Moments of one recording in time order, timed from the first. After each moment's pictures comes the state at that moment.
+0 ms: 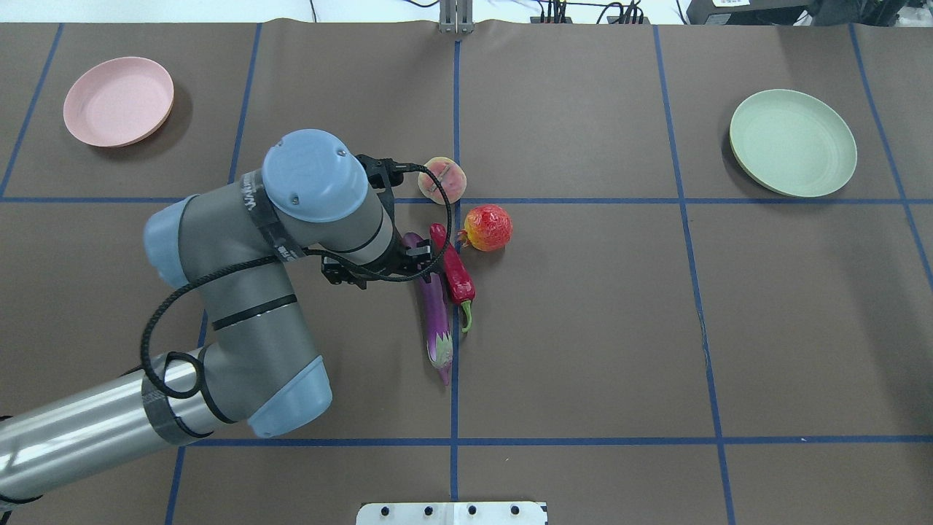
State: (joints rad) left arm -0.53 -2.28 -1.70 -1.59 -1.93 -1.29; right arm 1.58 -1.69 1.80 -1.56 2.47 -0.07
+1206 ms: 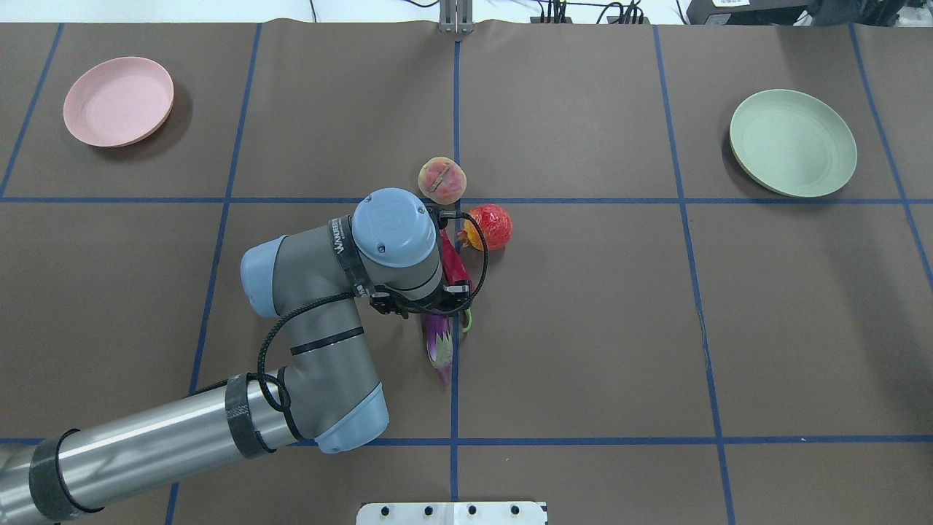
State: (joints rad) left arm -0.44 -2.35 -1.51 -1.66 -1.90 -1.30; right arm 1.58 -1.60 1.80 -1.57 2.55 0.06
